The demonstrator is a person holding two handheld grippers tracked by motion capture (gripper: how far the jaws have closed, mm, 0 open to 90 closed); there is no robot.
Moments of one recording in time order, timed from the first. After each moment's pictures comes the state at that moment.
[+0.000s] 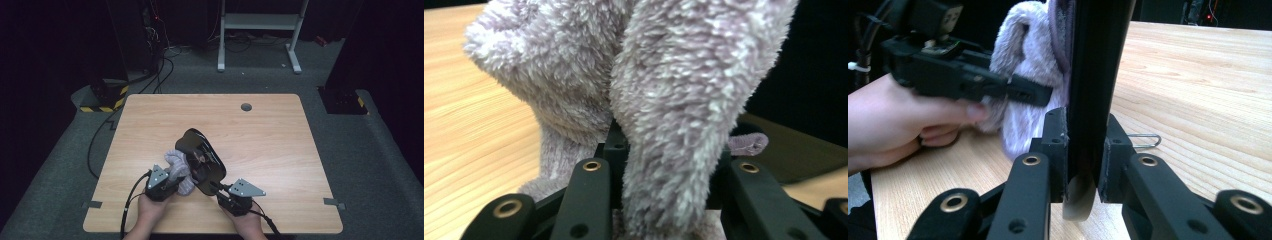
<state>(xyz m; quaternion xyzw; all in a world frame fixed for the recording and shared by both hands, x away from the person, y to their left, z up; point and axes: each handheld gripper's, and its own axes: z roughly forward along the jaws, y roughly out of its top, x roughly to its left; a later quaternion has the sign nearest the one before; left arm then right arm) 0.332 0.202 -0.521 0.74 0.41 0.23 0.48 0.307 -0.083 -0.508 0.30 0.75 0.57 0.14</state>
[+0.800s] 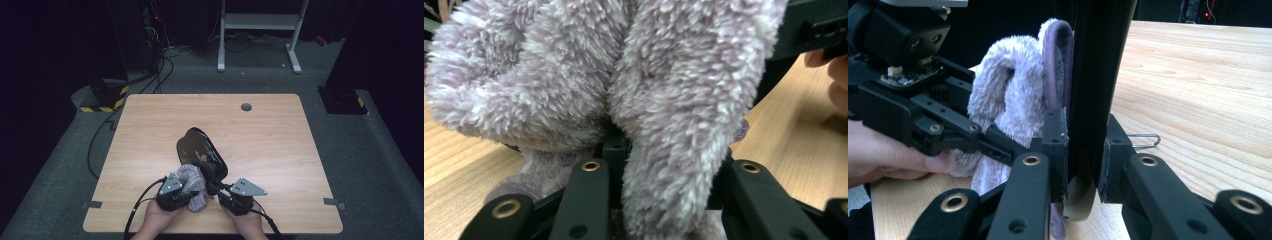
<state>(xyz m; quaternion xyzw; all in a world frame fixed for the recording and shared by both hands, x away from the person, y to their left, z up) 0.313 0.165 -0.520 0.80 0.34 0.14 0.48 0.309 -0.086 -0.508 0.31 0.75 0.57 0.14</state>
